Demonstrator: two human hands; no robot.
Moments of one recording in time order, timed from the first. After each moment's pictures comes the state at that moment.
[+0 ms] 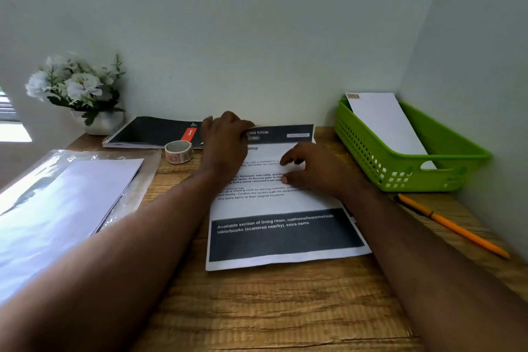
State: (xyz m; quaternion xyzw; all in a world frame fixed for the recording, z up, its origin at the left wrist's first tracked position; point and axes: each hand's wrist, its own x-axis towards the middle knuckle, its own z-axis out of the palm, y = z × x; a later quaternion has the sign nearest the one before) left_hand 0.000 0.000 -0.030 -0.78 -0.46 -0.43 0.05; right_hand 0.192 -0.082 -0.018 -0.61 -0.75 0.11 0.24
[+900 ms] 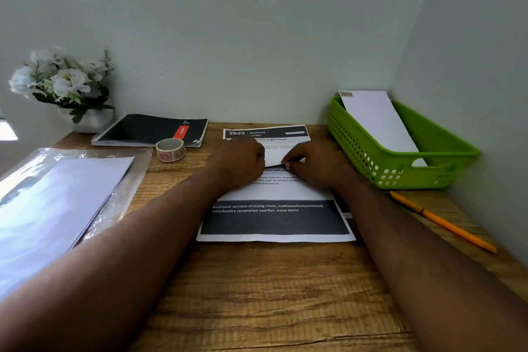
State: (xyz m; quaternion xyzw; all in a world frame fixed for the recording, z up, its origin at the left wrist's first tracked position) left_hand 0.020 -0.026 -0.026 -0.87 -0.45 -0.20 0.02; right_hand 0.208 -0.070 -0.025 -0.61 -0.75 0.07 0.24
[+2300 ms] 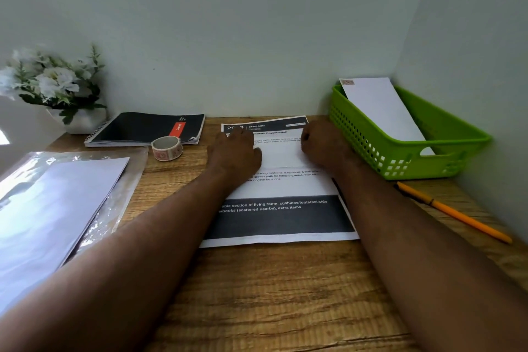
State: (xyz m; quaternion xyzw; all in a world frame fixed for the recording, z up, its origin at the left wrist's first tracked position) left_hand 0.027 0.002 -0.050 -0.81 -0.56 -0.17 -0.01; right_hand 0.216 -0.030 -0.026 -0.75 -0.64 -0.04 0.17
